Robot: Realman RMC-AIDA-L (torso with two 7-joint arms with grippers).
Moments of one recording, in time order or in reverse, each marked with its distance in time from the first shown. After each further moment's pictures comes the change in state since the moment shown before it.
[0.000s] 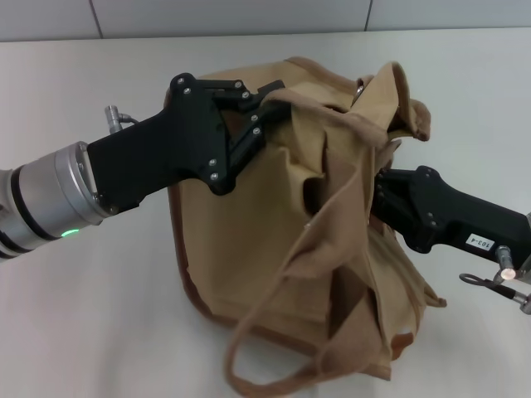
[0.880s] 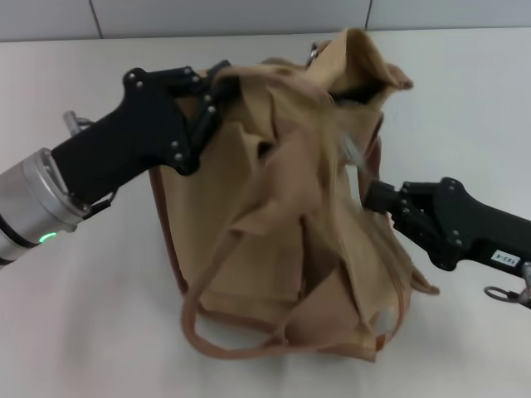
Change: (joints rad) left arm 0.074 0.000 -0.007 -0.011 -0.115 -0.050 0.019; right arm -0.061 -0.005 -0.003 -0.074 -0.017 -0.038 -0.013
